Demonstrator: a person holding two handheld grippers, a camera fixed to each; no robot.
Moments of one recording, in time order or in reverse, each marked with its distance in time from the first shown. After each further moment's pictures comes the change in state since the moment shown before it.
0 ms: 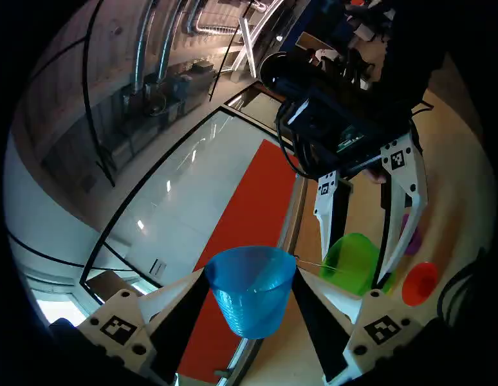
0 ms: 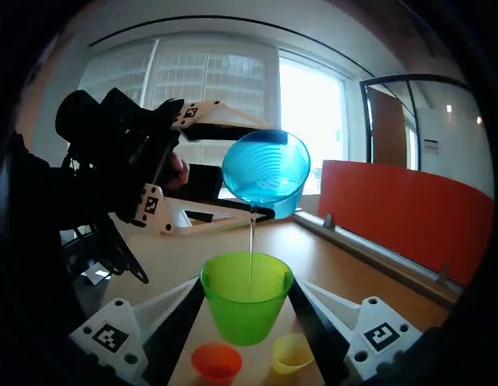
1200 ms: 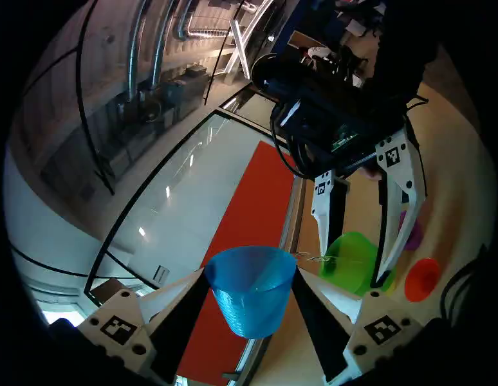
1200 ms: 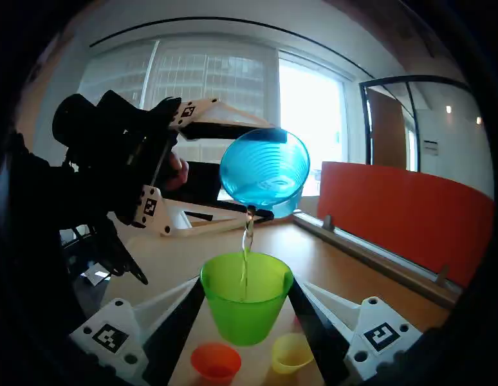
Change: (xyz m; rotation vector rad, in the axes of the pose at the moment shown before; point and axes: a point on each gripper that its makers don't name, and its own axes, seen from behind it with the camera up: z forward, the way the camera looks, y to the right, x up) left arm 0.009 0.002 0.001 -0.005 0.009 0.052; right arm 0.002 0.000 -0.002 -0.003 0.008 -0.002
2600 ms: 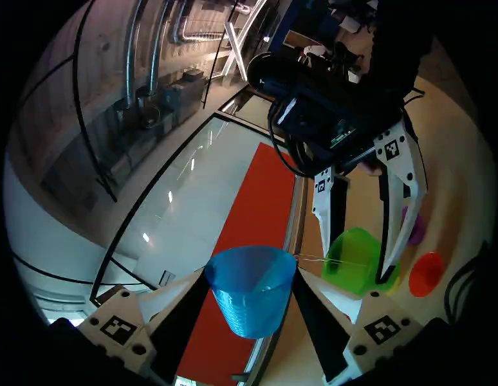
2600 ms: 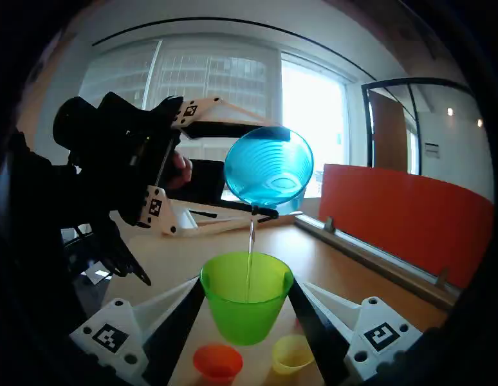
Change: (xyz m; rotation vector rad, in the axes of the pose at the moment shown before) left arm 0.004 -0.004 -0.002 0.014 0.010 0.040; right arm 0.005 -0.004 -0.002 0.005 0.005 -0.011
